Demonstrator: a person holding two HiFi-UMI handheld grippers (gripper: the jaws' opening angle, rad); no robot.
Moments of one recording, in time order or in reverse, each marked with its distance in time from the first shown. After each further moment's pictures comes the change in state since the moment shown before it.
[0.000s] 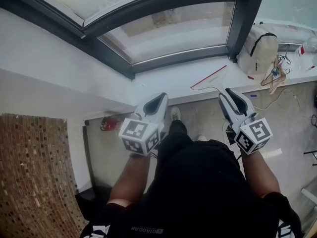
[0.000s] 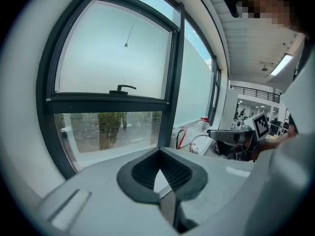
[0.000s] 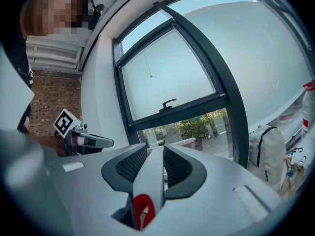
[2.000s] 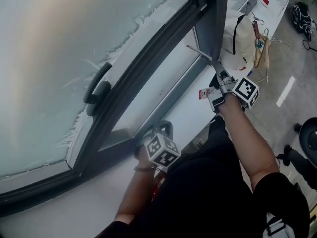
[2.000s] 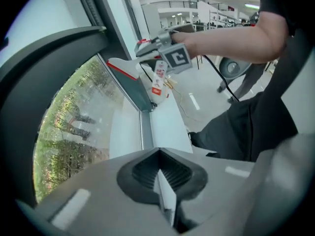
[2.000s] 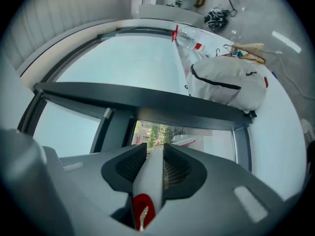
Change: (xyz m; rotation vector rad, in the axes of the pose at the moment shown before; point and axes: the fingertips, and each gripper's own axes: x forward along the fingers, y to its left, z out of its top) left arm 0.277 0.146 -0.043 1.015 0.734 -0.483; right arm 0.186 -0.327 -0.013 1.114 -0.690 -0.529
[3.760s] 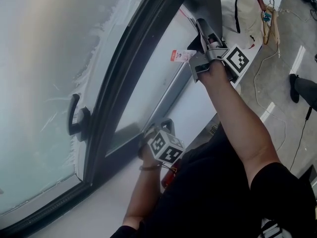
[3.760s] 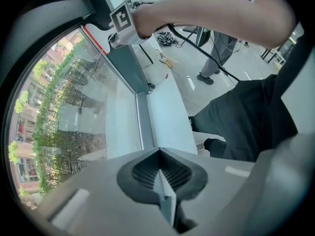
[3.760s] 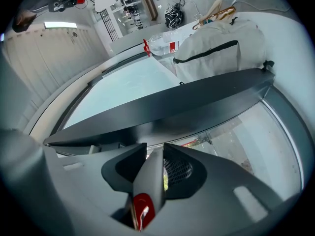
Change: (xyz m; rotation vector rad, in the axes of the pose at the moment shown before) left arm 0.059 0.007 -0.025 0.022 0.229 -0.053; right arm 0.094 -0.015 0.038 0.398 -0.261 0.229
